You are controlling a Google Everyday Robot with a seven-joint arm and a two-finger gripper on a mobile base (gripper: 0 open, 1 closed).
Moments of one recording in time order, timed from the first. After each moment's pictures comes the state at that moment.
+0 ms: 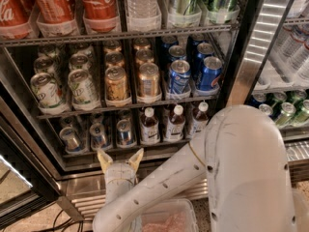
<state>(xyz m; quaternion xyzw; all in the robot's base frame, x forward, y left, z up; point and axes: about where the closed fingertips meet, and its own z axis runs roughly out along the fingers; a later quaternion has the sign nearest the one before) 0.558 0.110 0.590 0.03 0.76 0.09 0.64</state>
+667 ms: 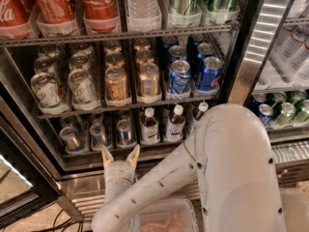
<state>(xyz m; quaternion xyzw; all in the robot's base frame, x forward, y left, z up) 0.567 0.110 0.588 0.02 0.75 0.06 0.66</state>
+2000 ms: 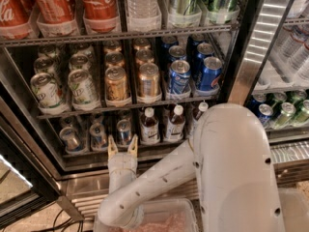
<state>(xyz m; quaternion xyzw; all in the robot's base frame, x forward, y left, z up) 0.599 0.104 0.599 0.01 0.73 0.06 0.68</state>
